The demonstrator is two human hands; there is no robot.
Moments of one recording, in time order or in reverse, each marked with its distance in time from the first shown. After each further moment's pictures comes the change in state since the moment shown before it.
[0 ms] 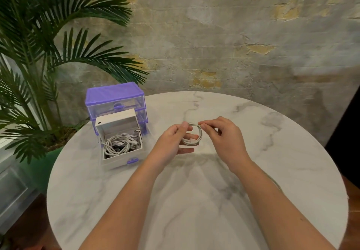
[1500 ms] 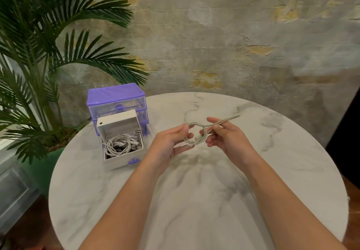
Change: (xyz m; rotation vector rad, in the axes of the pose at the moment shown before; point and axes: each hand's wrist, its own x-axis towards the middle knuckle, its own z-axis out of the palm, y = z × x) left_hand 0.001 -0.002 -0.008 -0.264 -0.005 -0.049; right_hand 0.006 0.001 -0.011 0.863 -0.221 0.494
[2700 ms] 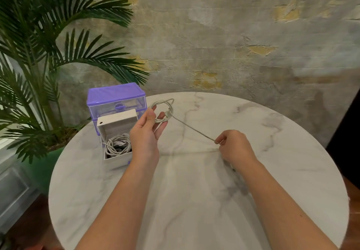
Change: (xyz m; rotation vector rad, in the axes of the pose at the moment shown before) left_hand 0.008 0.017 -0.017 -0.326 0.416 0.358; right_hand 0.007 0.015 -0.017 -1.204 0.307 0.081
